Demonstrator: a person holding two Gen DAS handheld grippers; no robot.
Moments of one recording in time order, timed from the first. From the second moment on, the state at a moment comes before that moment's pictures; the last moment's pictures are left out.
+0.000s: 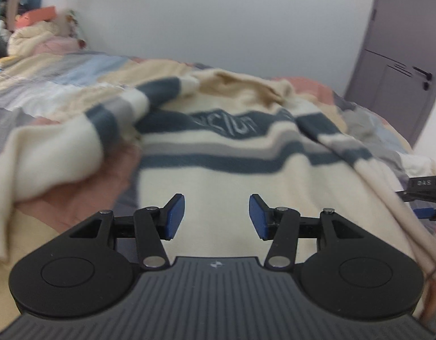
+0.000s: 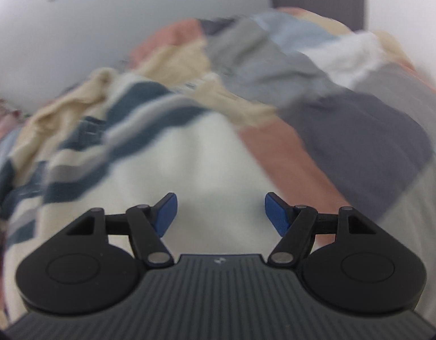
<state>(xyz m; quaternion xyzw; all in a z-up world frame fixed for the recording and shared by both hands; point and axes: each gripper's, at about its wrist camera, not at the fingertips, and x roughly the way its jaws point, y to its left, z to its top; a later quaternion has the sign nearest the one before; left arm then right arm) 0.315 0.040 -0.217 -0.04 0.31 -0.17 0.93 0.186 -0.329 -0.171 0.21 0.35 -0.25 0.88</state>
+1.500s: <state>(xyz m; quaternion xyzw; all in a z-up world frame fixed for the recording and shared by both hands) 0.368 0.085 -0.256 -0.10 0.35 -0.09 0.93 0.344 -0.482 -0.133 0.04 0.28 -0.40 0.87</state>
